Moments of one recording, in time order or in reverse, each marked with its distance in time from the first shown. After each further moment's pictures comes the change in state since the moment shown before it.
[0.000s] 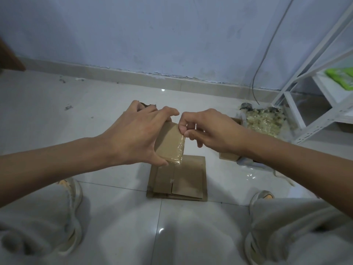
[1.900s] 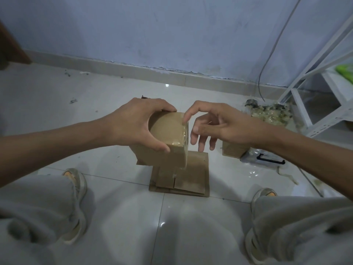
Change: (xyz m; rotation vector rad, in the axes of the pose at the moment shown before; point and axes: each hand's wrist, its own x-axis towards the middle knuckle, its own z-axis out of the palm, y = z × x) left_hand 0.004 -0.024 -0.007 -0.467 -0.100 -0.094; right_hand -0.019 -0.003 -0.019 0.602 -0.172 0.014
